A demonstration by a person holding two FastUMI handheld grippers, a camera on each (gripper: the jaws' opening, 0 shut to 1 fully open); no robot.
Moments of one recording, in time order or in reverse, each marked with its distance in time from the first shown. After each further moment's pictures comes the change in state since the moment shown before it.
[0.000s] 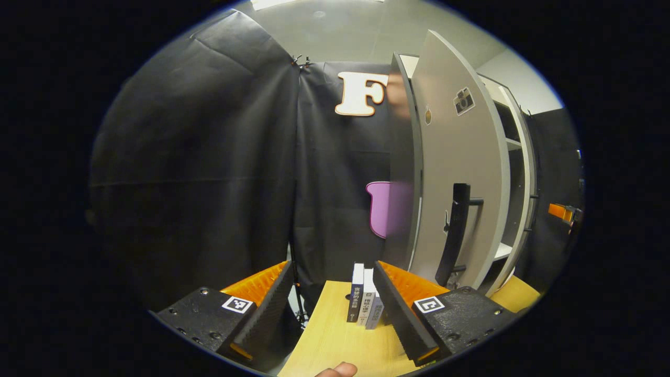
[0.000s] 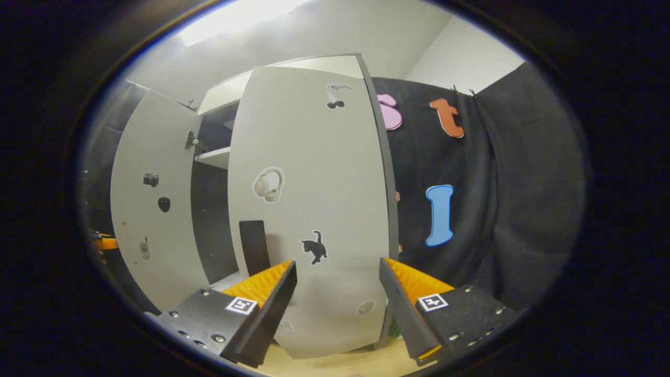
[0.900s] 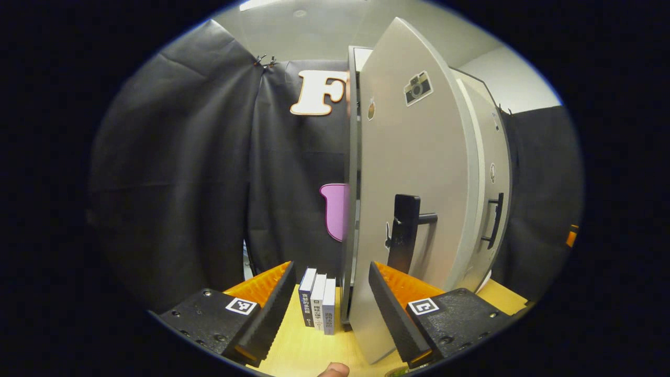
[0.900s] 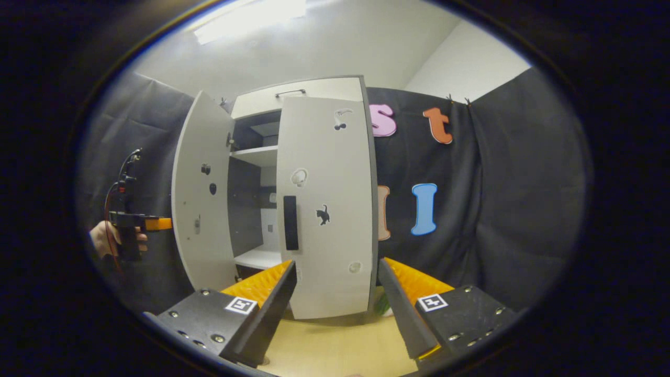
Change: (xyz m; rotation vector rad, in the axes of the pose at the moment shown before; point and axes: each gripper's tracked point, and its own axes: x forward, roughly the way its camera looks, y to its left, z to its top) left arm 0.011 -0.124 0.005 0.015 0.004 -0.106; right arm -0.179 -0.022 -0.010 -0.018 0.046 0.022
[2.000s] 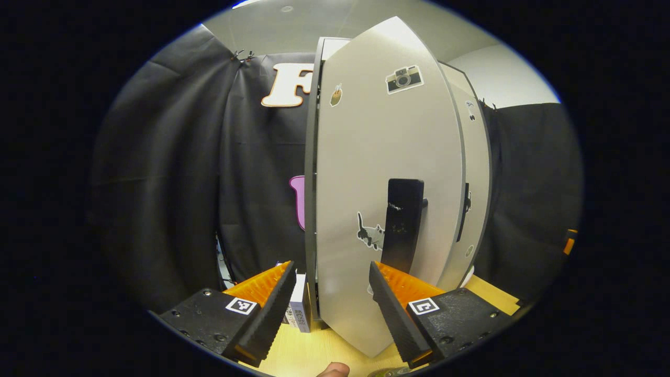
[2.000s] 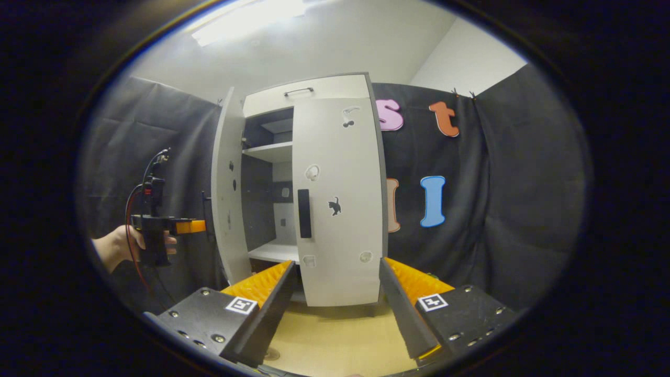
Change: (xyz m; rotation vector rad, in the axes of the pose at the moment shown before) left arm 0.016 -0.065 -0.023 0.005 0.053 -0.118; right arm -0.012 0.022 -0.012 0.002 0.034 0.062
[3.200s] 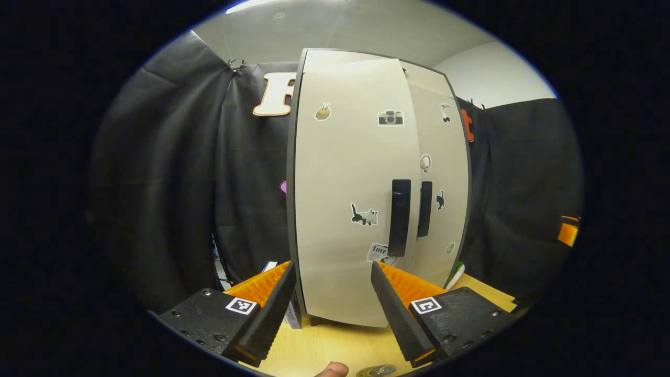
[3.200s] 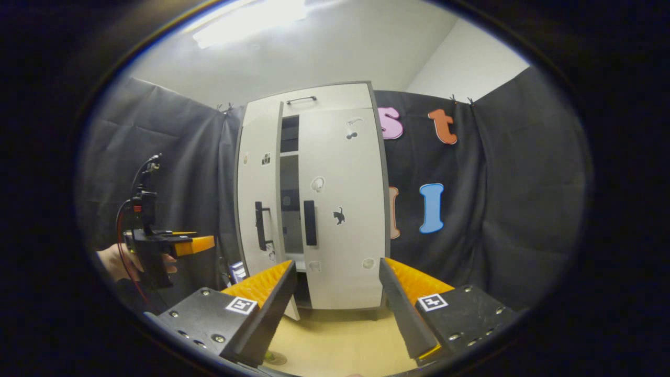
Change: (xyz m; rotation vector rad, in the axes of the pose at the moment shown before) left arm -0.054 -0.035 0.008 0.009 -0.070 0.017; right arm -0.008 0.026 0.021 0.009 -0.048 -0.011
